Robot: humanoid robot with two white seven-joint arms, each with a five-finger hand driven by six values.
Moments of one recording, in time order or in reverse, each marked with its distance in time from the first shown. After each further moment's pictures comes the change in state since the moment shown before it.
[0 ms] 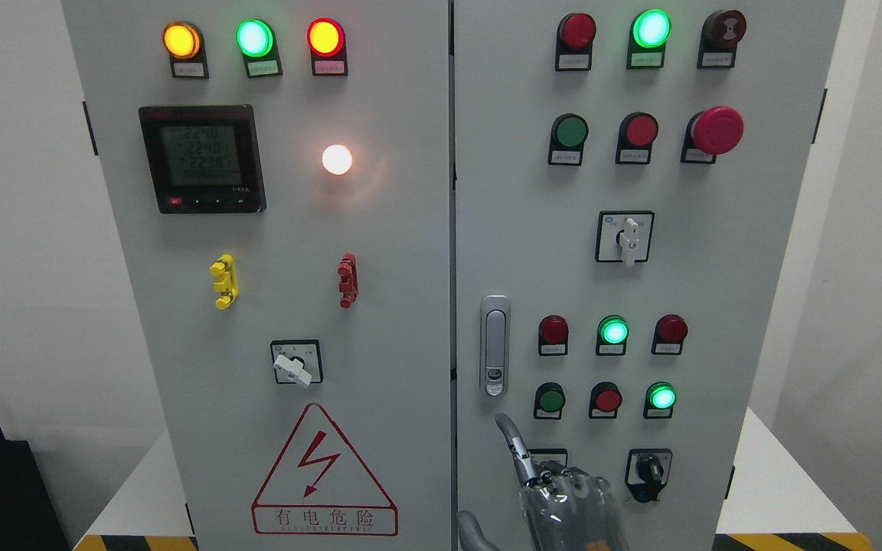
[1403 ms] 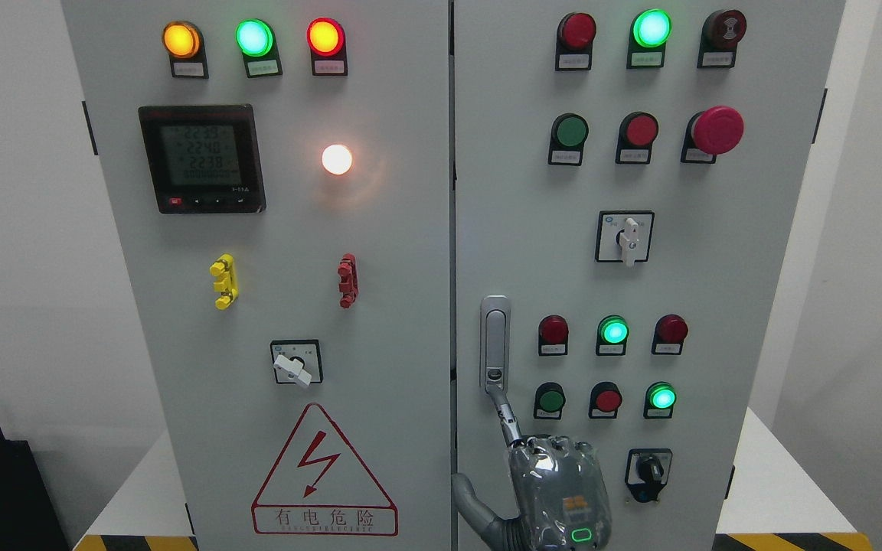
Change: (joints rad) left arm 0.000 0.000 0.000 0.000 0.000 0.000 0.000; right arm -0.084 0.017 0.008 0.081 0.041 0.070 0.044
